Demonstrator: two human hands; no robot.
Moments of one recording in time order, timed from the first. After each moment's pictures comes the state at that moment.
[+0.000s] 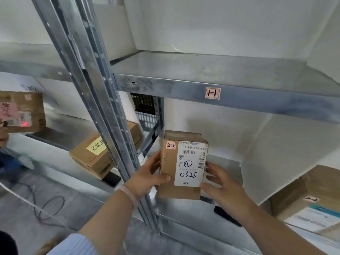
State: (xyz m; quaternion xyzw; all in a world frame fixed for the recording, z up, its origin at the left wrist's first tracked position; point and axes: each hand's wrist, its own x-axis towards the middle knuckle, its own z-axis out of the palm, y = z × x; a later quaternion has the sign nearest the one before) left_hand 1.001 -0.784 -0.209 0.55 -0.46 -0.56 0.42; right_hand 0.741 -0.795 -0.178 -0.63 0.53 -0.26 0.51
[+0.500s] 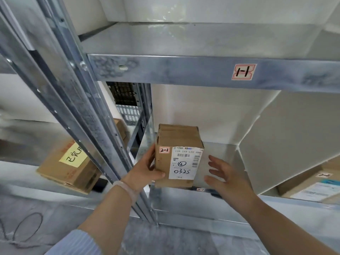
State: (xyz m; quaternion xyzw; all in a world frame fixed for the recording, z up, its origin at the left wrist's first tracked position) left_hand 1.038 -0.837 -0.246 0.52 -0.51 -0.59 0.35; right_hand 0.773 -0.803 -0.210 -0.53 0.62 -0.31 0.49
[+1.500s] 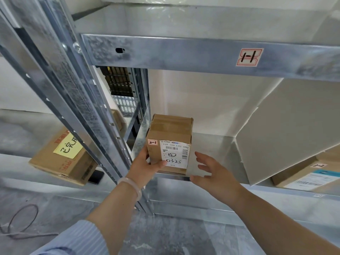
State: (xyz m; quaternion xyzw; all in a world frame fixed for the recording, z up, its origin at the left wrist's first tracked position) left_hand 1.022 -0.829 -0.265 0.65 -0.49 -0.46 0.36; right_hand 0.792 -0.800 -0.209 -0.61 0.61 -0.21 0.47
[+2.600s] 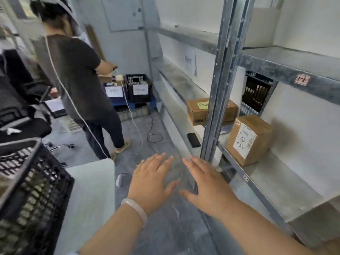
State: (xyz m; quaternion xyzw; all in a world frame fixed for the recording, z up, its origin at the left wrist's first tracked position) left_hand 0.810 -0.471 -0.169 0.93 -0.33 0.09 0.12; right_hand 0.729 -0.653 -0.161 -0.98 -0.02 -0.05 0.19
